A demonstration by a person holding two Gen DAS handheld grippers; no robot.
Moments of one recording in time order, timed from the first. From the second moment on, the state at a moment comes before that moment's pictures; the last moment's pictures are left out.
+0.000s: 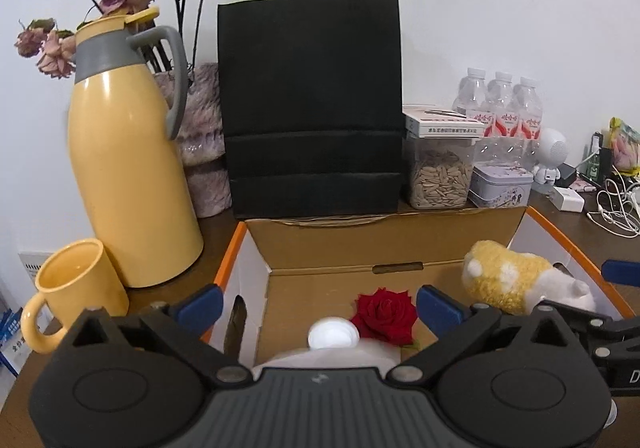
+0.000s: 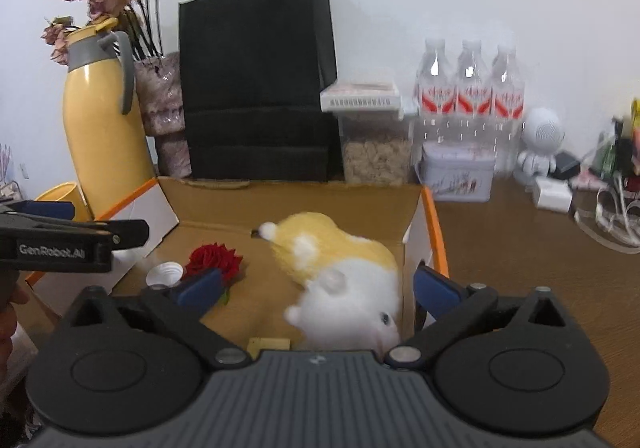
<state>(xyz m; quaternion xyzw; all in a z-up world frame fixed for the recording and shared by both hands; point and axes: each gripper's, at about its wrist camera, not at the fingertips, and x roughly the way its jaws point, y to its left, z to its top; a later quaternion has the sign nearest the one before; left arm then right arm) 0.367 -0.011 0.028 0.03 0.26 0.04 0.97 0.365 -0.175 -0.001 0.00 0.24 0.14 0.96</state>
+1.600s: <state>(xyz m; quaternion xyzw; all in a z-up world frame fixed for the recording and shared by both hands) 0.201 0.015 0.055 0.02 0.21 0.02 0.98 0.223 -0.164 0.030 -0.04 0.20 0.13 0.97</state>
